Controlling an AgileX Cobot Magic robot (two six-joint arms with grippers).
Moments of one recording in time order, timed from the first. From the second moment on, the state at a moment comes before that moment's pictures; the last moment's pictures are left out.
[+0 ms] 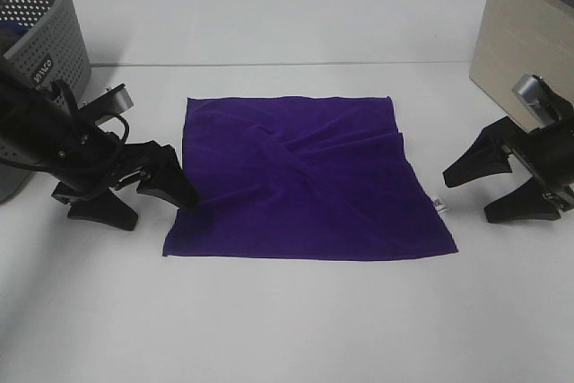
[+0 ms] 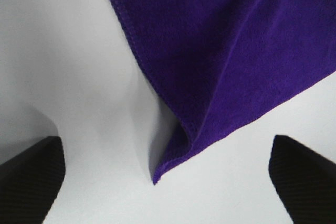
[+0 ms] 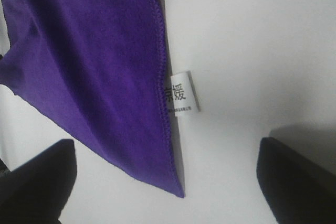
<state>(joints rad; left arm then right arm) -0.13 2.05 -1.07 -0.92 0.75 0.73 -0.24 2.09 -1.05 0.95 0.93 -0.87</state>
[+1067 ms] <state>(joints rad) -0.27 2.11 -1.18 -0.94 0.75 0.66 -0.01 2.15 -1.09 0.94 0.94 -0.77</state>
